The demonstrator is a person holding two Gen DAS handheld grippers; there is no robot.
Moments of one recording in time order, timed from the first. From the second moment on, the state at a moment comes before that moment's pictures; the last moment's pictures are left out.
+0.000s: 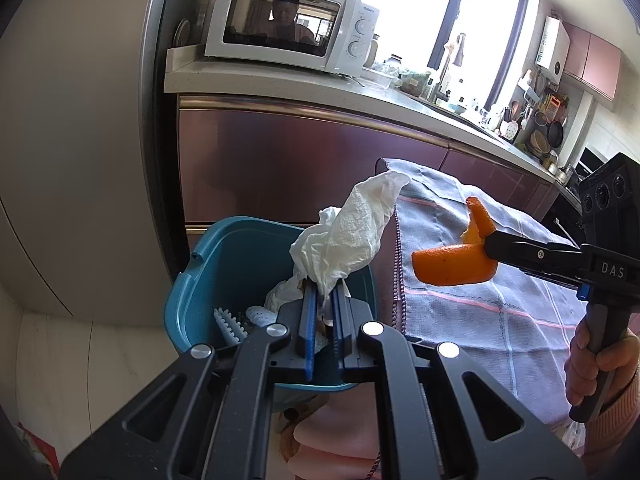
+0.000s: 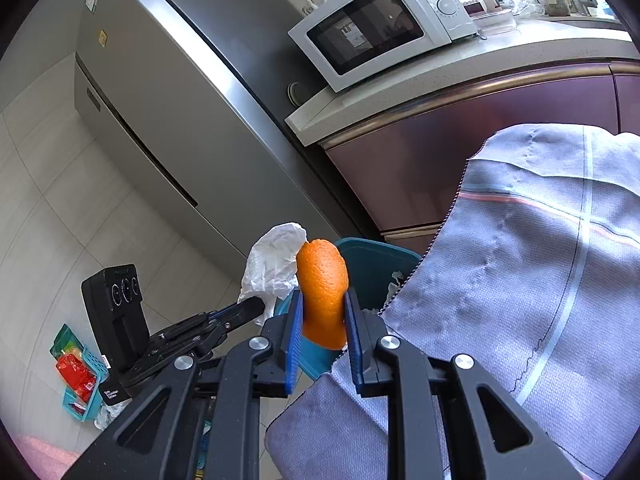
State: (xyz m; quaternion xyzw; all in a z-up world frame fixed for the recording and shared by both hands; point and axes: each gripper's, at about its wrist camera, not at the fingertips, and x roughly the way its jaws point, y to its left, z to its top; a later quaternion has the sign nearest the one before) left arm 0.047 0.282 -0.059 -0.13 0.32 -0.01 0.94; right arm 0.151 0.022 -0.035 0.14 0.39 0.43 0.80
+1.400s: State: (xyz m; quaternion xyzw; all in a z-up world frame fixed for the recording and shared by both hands) left arm 0.053 0.297 -0.073 -0.14 0.34 0.02 0.93; right arm 0.153 0.050 -0.041 0.12 0.41 0.43 0.79
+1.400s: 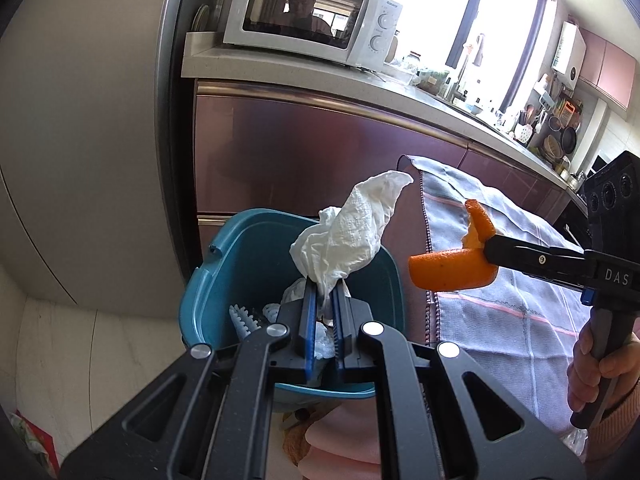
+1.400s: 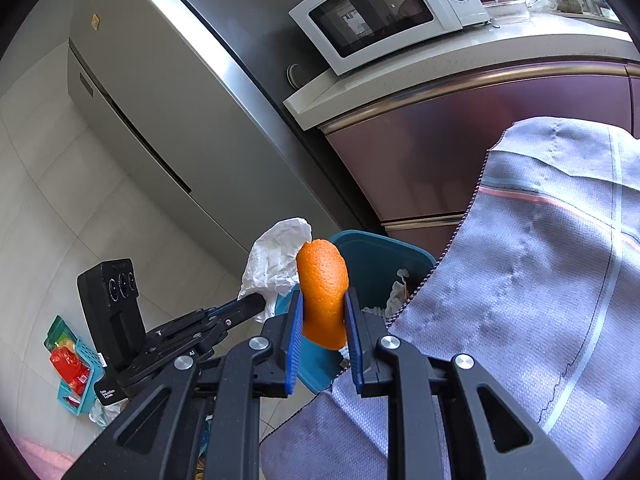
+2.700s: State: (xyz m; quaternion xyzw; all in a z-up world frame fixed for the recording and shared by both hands) left arm 0.073 0.308 -0.099 -0.15 0.36 0.04 0.92; right arm 0.165 0.097 -0.059 0.10 0.44 0.42 0.78
